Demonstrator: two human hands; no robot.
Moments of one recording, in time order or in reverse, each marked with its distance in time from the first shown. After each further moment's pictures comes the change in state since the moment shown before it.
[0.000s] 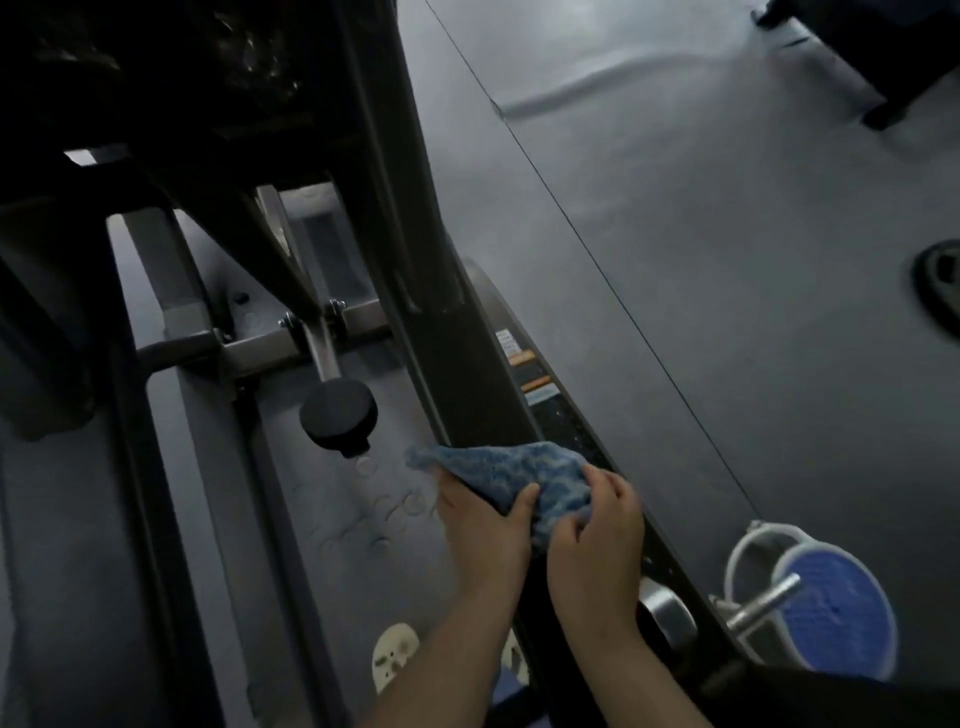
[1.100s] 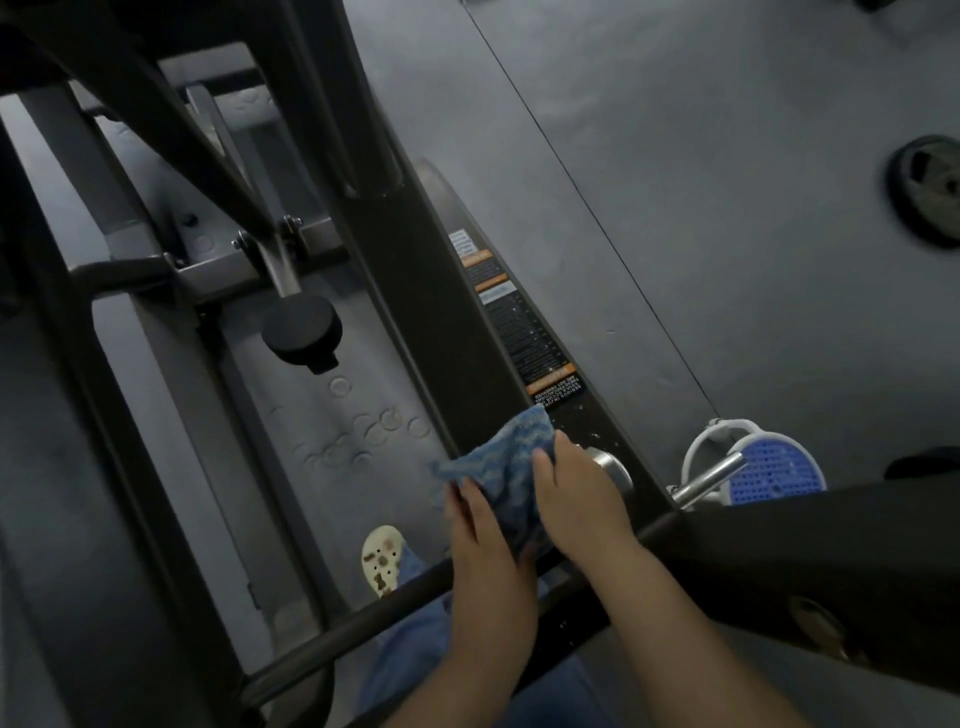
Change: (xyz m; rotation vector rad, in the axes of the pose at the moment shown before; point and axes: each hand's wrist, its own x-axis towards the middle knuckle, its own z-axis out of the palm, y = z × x) left_hand -0.141 -0.047 -0.021 0.592 -0.371 0.070; right_hand -0.028 0.070 -0.032 -0.295 -0.397 0.013
